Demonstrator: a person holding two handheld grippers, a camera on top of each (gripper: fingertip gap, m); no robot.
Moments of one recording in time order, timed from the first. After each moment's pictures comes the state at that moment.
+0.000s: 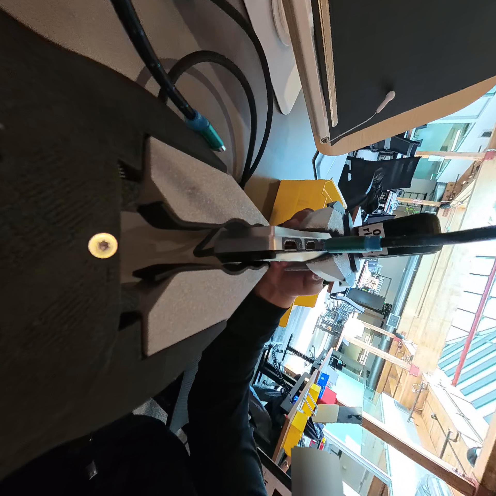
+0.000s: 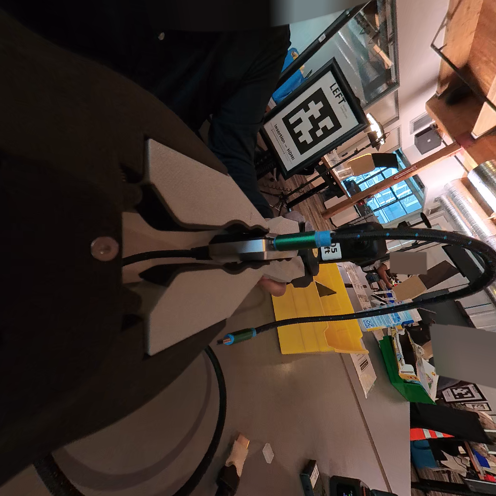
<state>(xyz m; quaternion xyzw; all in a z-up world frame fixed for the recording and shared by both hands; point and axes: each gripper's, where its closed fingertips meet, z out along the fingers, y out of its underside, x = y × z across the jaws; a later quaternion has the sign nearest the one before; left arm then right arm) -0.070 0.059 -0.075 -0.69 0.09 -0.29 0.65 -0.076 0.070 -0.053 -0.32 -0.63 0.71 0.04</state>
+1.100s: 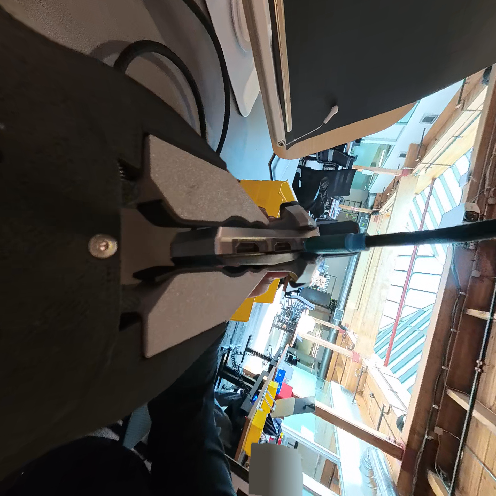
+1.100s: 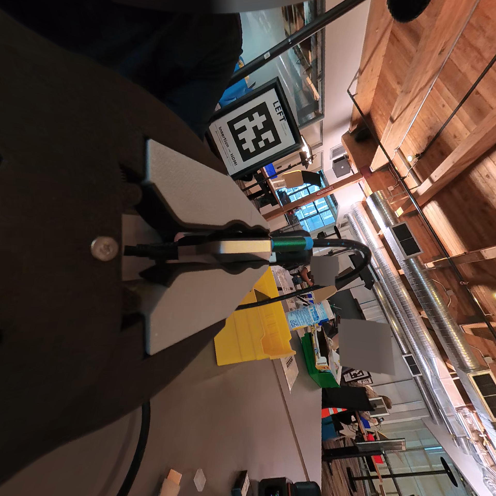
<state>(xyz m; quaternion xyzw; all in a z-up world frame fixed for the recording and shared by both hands) -0.066 0.060 -0.048 -0.62 0.07 -0.28 0.72 -0.087 0.049 -0.020 -0.29 -0.52 0.80 0.09</state>
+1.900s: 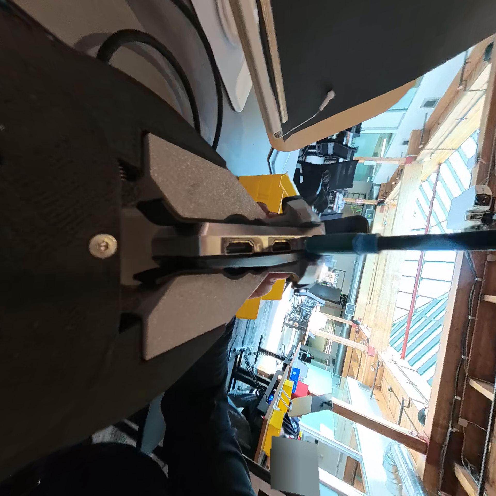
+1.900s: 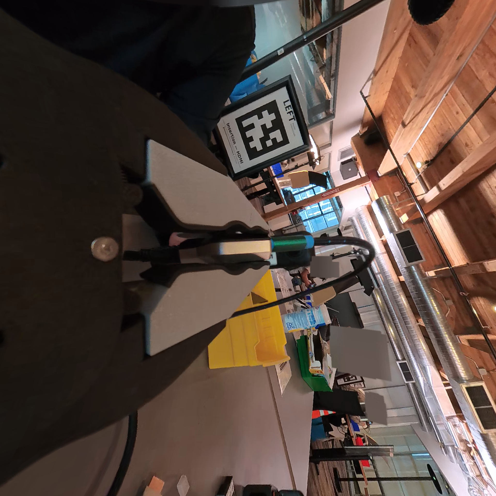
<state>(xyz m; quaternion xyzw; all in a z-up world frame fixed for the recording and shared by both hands) -0.056 0.060 -0.048 -0.63 0.10 -0.27 0.72 -0.083 0.037 -0.016 -0.26 -0.54 0.79 0.11</state>
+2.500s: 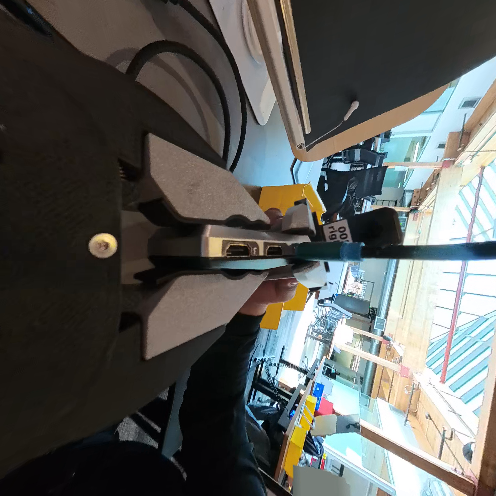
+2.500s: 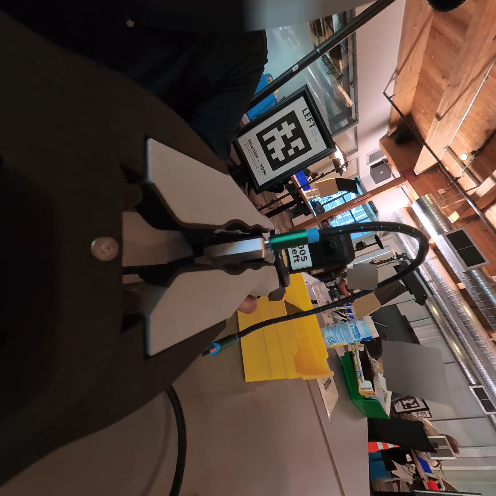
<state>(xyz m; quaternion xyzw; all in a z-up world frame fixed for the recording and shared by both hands) -0.066 0.056 -0.064 -0.67 0.11 -0.25 0.69 -0.085 0.035 -0.038 -0.29 -0.58 0.76 0.05</state>
